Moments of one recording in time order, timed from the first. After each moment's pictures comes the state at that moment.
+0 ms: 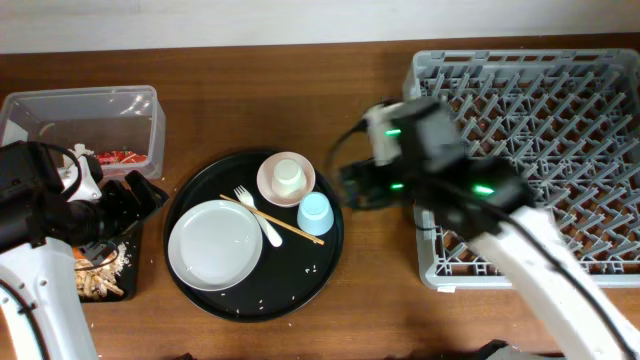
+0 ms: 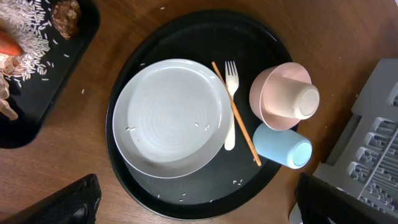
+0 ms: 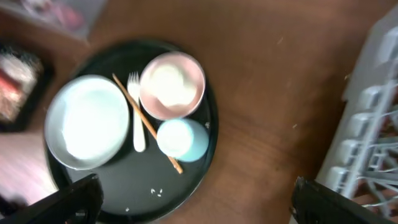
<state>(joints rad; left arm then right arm) 0.42 1.30 1.38 -1.35 0.36 -0.25 0.57 1.42 1.48 -0.98 -0.07 0.20</state>
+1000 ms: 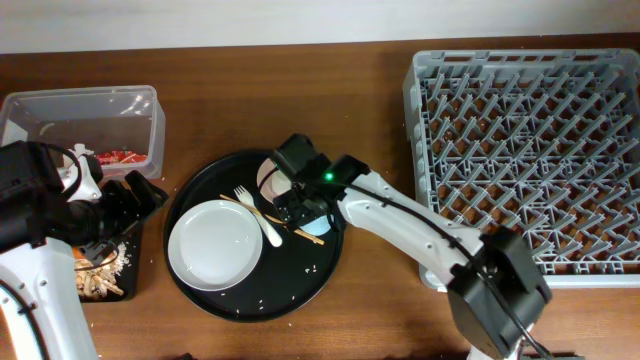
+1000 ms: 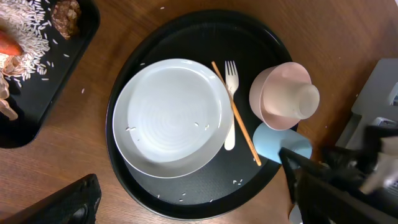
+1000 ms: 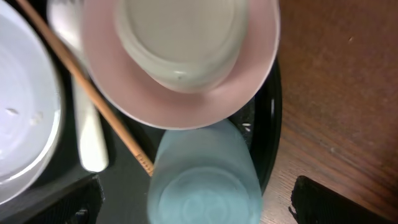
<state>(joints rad) 0.42 1.30 1.38 -1.35 0.36 -0.25 0.76 1.92 1.48 -0.80 0.08 0.26</state>
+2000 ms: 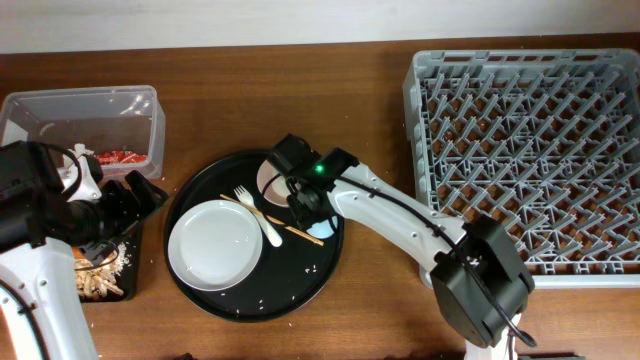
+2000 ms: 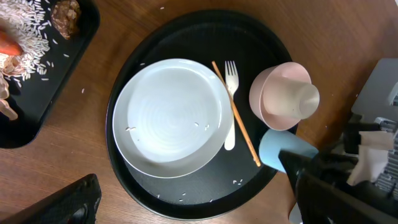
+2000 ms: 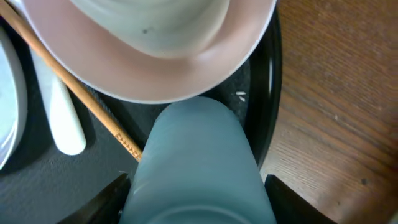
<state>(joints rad) 0.42 1.30 1.38 -1.35 0.36 -0.25 0.76 1.98 1.57 -0.97 0.08 0.30</state>
